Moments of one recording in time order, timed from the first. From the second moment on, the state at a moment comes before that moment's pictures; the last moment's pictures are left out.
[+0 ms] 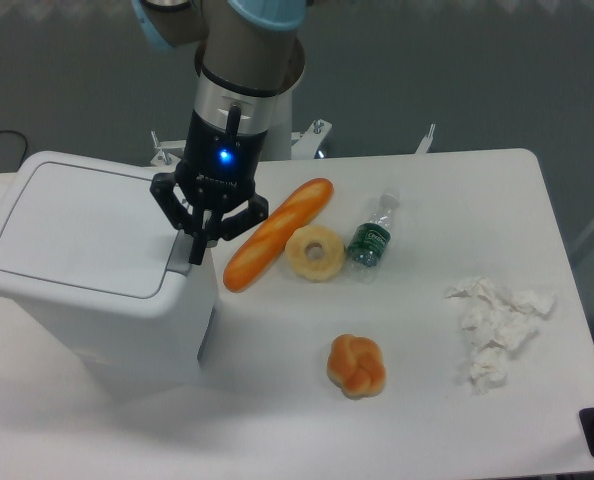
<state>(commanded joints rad) 2.36 -1.66 -1.57 -1.12 1.14 0.32</state>
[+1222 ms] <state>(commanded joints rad) 2.35 -1.68 -1.57 -1.12 1.14 0.33</state>
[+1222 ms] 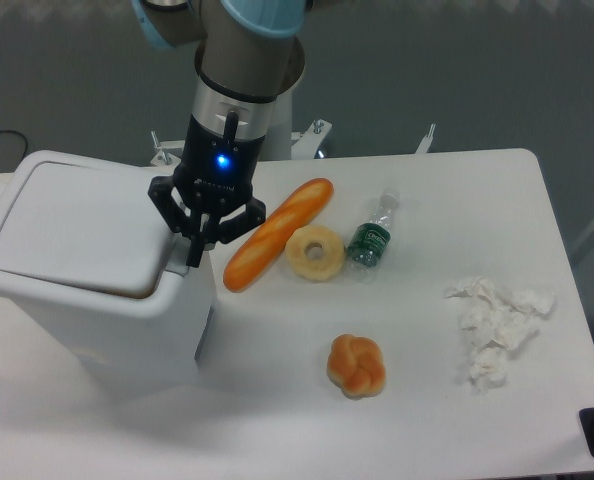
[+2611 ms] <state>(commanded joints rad) 2.66 -1.87 -1.52 -1.03 1.35 0.88</state>
